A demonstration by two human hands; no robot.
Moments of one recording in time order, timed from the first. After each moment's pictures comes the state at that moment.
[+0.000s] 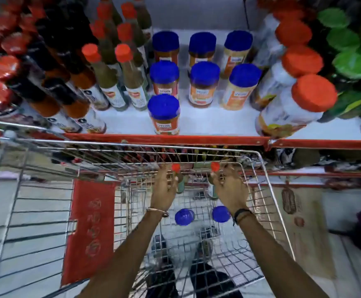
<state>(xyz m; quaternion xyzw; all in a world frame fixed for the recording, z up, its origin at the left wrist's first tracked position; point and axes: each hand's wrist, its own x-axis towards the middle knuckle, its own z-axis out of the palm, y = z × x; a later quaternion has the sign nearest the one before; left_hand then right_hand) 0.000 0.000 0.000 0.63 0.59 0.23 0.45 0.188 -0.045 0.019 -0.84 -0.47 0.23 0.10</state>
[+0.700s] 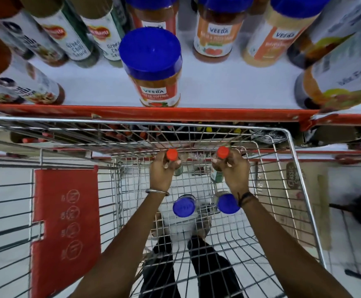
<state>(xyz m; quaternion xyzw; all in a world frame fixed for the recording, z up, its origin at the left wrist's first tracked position) 0.010 0.031 -0.091 0.53 0.64 0.26 0.49 0.202 -0.026 -0.084 -0.81 -0.34 0.35 0.33</state>
